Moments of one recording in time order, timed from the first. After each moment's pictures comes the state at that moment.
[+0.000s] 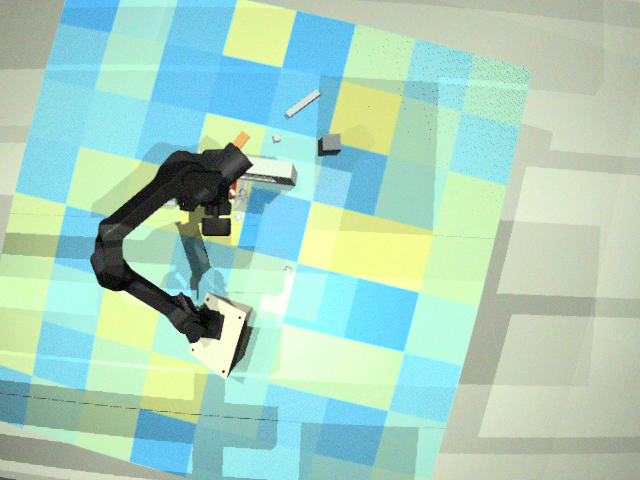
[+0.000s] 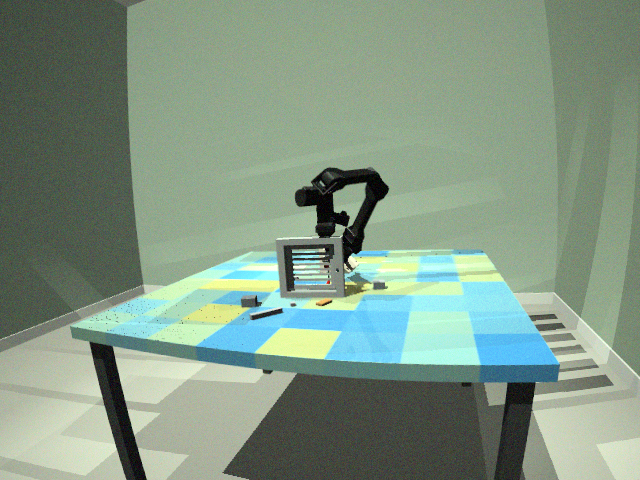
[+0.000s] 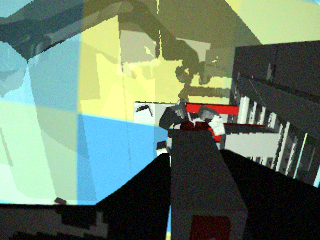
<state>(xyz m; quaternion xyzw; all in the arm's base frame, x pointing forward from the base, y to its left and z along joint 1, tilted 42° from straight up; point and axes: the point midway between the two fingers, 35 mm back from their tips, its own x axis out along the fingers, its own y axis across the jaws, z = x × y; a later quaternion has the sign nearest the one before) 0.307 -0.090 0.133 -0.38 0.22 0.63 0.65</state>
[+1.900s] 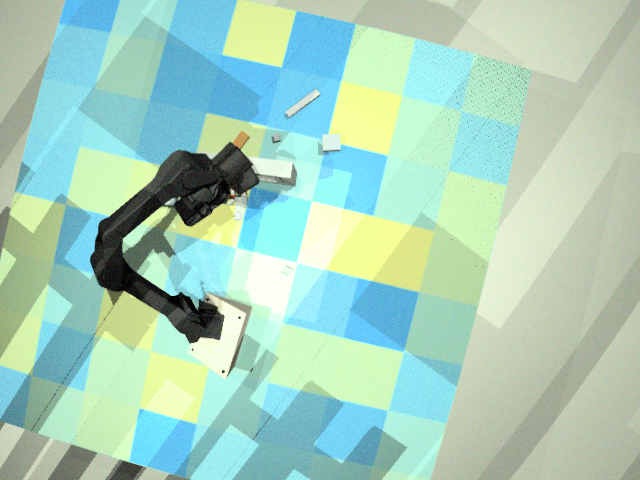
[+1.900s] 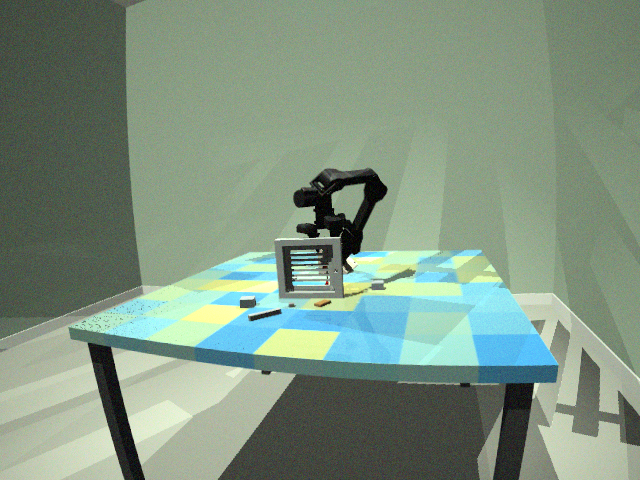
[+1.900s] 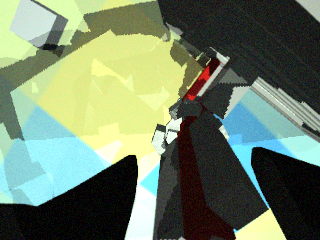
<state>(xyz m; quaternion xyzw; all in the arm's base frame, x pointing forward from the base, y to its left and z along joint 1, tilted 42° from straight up) 0.307 -0.091 0.132 -0.02 0.49 0.44 0.75</state>
